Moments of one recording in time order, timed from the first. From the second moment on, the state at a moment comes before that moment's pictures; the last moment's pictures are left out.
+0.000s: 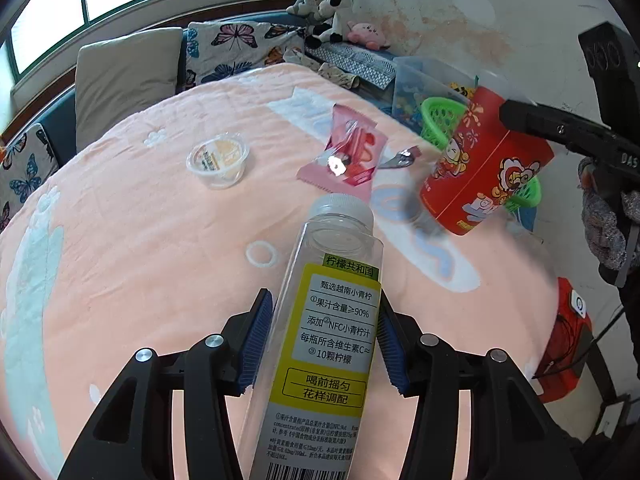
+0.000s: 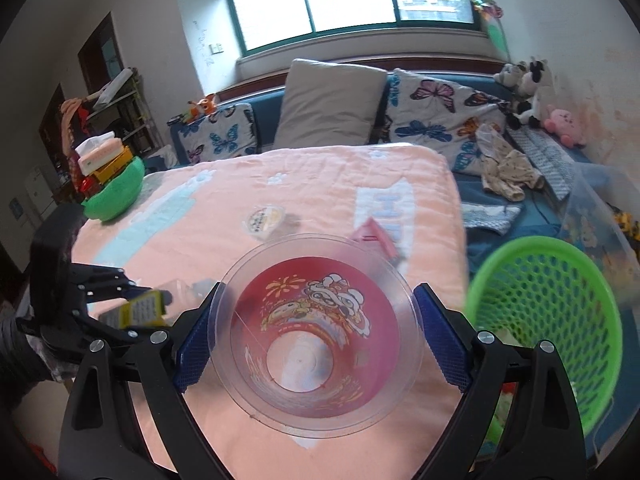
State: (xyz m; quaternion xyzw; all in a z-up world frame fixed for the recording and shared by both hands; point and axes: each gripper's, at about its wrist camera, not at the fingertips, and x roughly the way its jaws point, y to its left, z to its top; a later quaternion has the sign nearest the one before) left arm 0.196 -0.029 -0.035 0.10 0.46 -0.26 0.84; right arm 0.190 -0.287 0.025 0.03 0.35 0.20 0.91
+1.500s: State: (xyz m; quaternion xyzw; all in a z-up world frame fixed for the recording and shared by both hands) left arm 0.257 -0.267 -0.006 0.05 0.47 -0.37 0.80; right arm 0.157 -0.479 -0.006 0.07 0.34 -0.06 0.93
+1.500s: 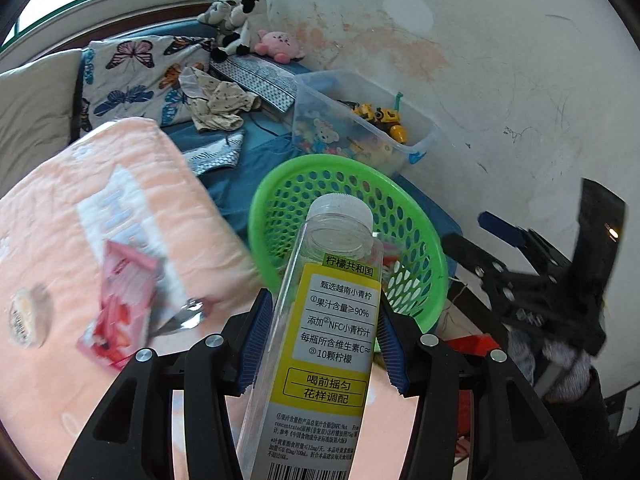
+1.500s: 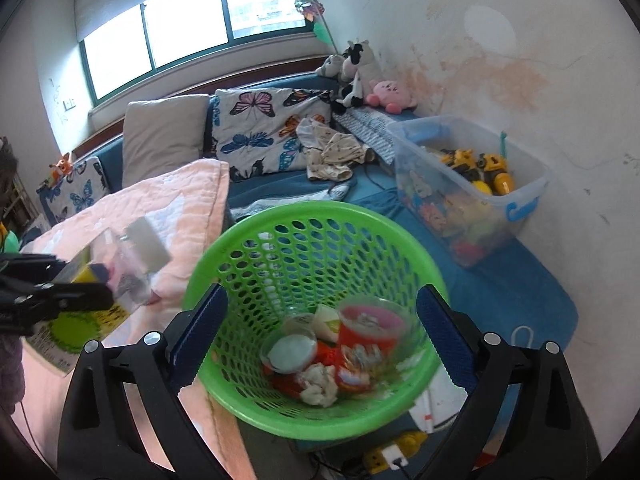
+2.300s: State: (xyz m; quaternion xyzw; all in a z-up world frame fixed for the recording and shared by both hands) left arm 0.259 -0.312 -0.026 0.07 0.48 -0.38 0.79; right arm 0.120 -0.496 -0.006 0.10 0.33 -0.06 0.94
